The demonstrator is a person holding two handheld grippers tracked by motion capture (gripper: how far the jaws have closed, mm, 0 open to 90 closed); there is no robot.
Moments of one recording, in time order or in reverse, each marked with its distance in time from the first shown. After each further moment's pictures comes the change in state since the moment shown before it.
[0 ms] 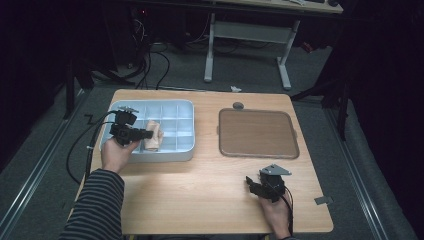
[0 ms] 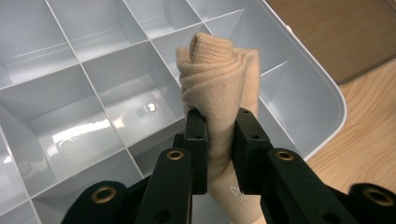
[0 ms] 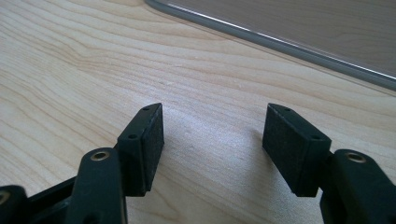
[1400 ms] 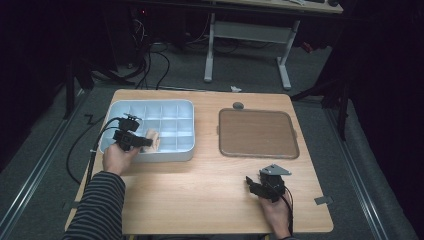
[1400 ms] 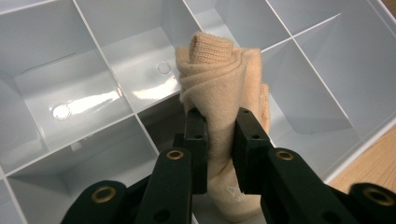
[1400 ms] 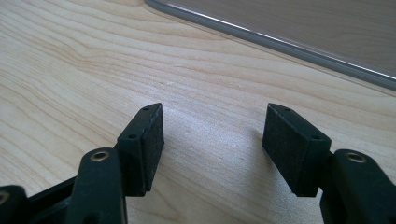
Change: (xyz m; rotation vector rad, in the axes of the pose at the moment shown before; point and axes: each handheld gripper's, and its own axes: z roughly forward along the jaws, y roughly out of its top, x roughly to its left) left arm 0.014 -0.016 0.029 0.108 0.016 -0.037; right arm 0.000 0.000 0.000 0.000 0.000 -0.001
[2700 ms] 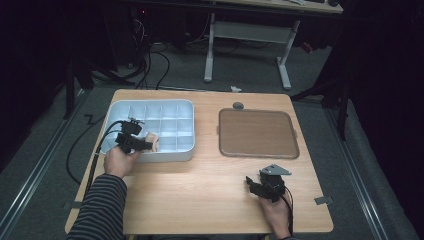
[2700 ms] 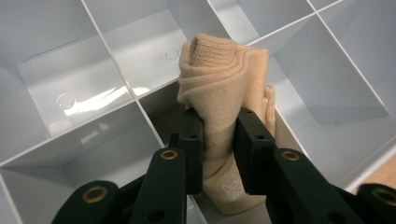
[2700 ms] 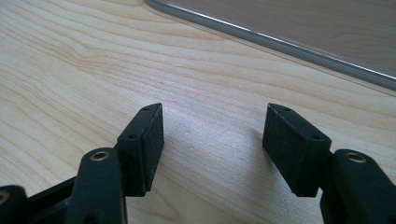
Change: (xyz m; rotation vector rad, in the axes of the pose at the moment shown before) left arm -0.003 -0.007 0.009 0.027 0.060 0.020; right arm 0.000 0.000 0.000 0.000 0.001 0.001
